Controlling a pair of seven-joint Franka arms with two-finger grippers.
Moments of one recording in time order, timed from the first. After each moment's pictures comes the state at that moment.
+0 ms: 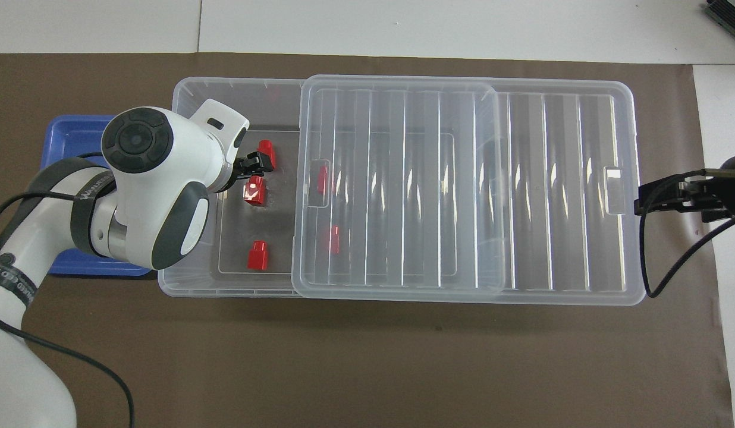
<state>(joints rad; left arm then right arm) -0.47 0.21 0.12 -1.84 0.02 2.18 -0.58 0.07 -0.04 -0.08 -1.64 0.00 1.55 0.11</state>
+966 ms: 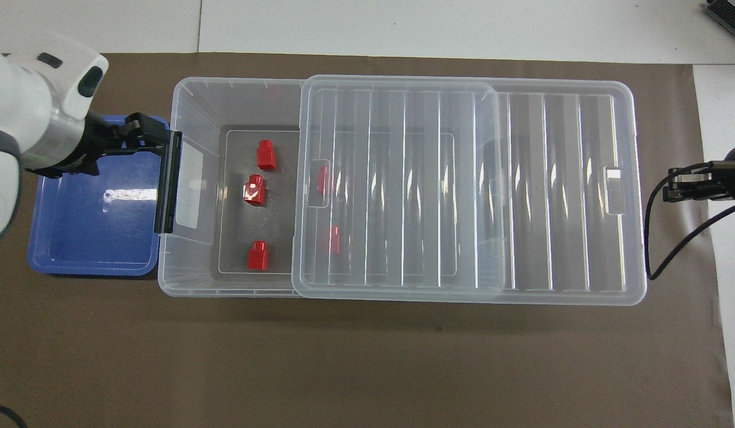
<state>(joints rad) -0.26 0.04 0.16 -1.57 0.03 1.68 -0.26 -0.01 -0.02 -0.09 -1.72 0.00 1.77 -0.07</state>
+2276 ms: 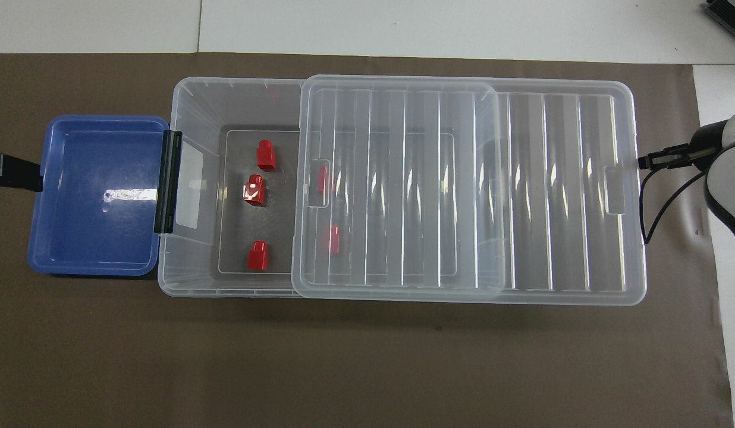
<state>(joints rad) -0.11 0.00 0.11 -1.60 0.09 1.63 0.03 -0.12 0.20 -0.08 -1.75 0.17 2.04 -0.45</state>
